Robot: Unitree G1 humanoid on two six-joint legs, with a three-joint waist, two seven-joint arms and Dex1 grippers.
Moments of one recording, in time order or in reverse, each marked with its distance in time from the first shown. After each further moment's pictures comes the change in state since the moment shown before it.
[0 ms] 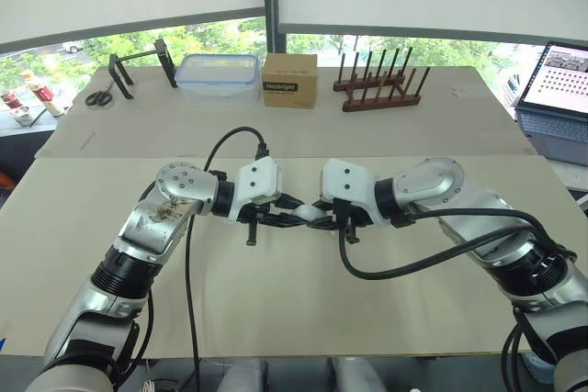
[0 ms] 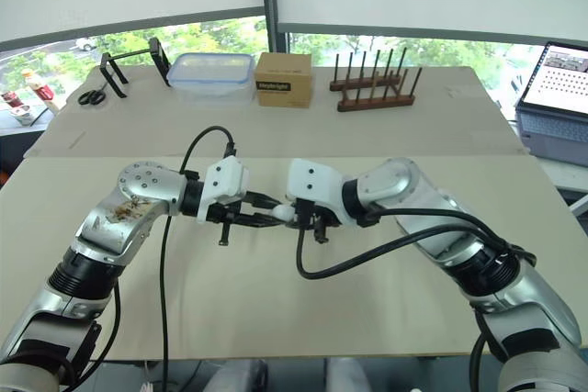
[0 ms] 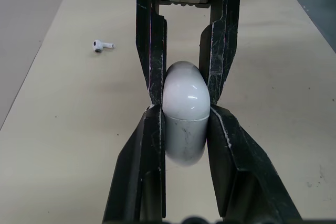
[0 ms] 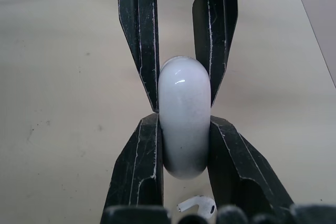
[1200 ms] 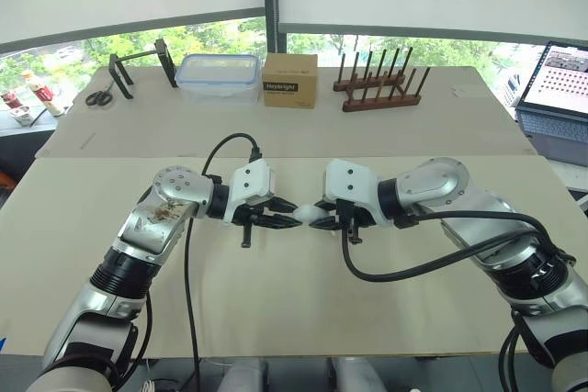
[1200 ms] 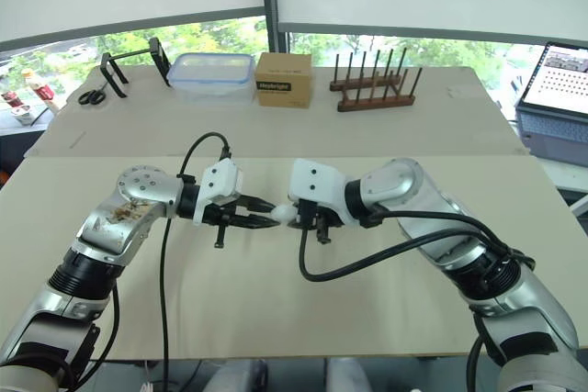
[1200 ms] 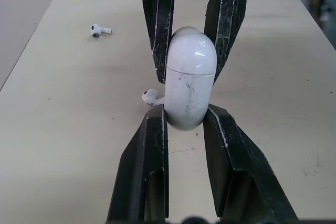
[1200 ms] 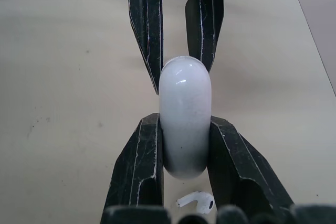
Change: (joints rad) left arm 0.015 -0.003 0.009 0.065 -0.003 -0.019 -0.021; right arm 0.024 0.006 -0.032 -0.018 -0.046 0.003 0.033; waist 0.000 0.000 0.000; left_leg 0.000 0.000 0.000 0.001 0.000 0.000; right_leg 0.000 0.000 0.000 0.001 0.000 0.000
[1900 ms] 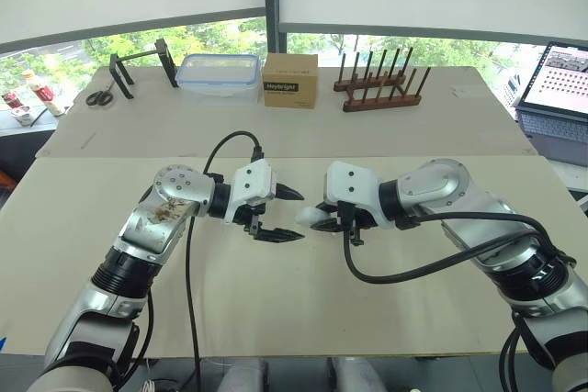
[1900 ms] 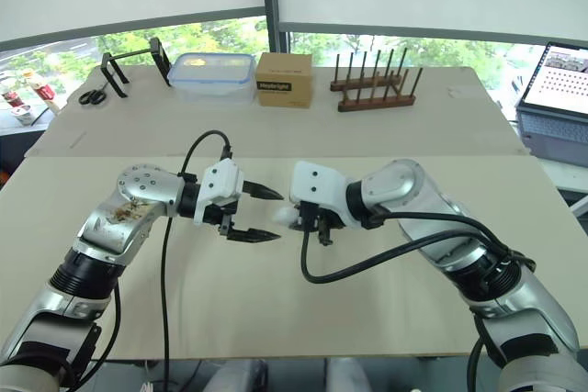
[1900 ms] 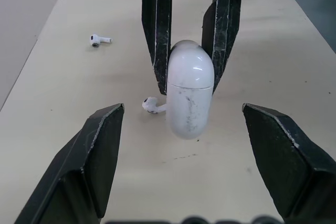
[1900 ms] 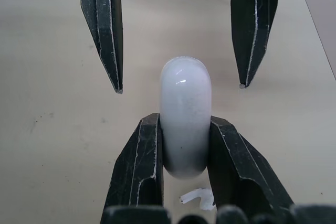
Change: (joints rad) left arm -0.011 -0.001 0.000 -0.002 0.001 -0.029 -0.016; right arm 0.010 -0.001 -0.003 -0.002 -0.017 -0.002 0.019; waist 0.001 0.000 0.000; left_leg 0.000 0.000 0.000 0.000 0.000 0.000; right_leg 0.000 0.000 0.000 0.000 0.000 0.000
